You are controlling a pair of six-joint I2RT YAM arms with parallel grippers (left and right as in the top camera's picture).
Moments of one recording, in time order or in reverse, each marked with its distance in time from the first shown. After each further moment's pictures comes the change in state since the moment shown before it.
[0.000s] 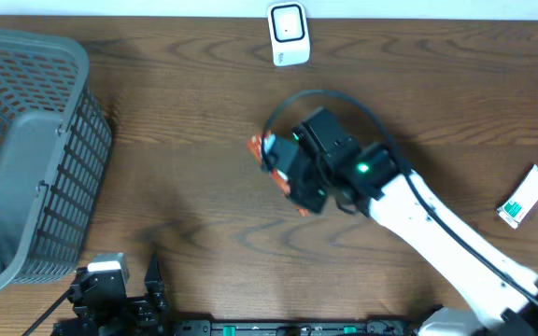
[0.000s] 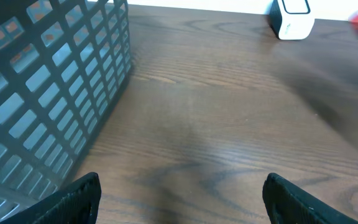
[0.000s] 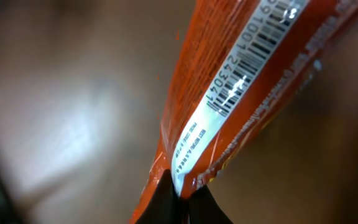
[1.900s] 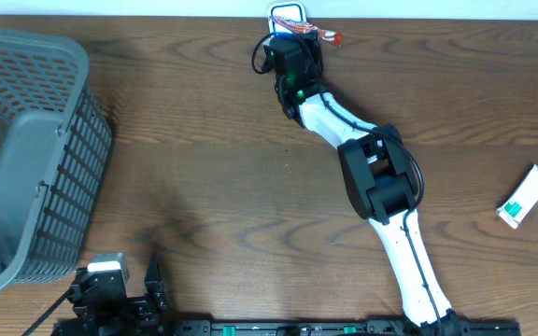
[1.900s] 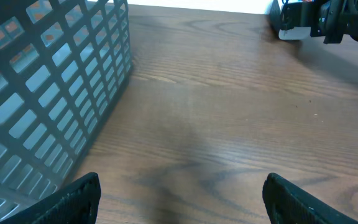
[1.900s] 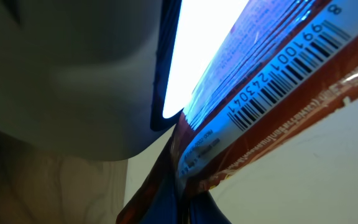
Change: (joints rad) left arm 0.000 0.000 0.000 0.000 0.000 0.000; right arm -0.209 1.078 0.710 1.104 0.911 -1.247
